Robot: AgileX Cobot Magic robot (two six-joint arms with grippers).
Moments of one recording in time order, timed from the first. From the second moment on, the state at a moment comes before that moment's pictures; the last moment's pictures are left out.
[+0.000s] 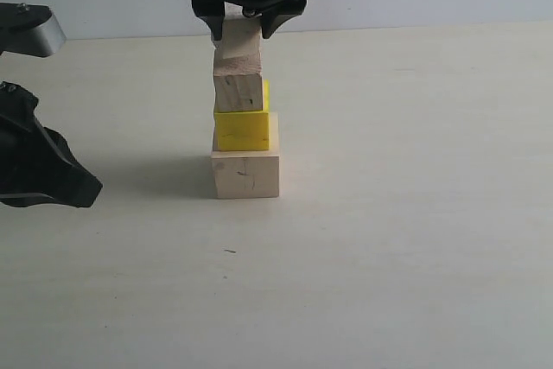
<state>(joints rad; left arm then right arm) -0.49 1.20 -0.83 -0.30 0.89 0.21 0.83 1.90 -1.85 -0.23 1.17 0.73</state>
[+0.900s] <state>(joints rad) -0.49 1.20 -0.83 -0.30 0.89 0.22 0.83 1.88 -1.85 -0.20 1.18 0.73</state>
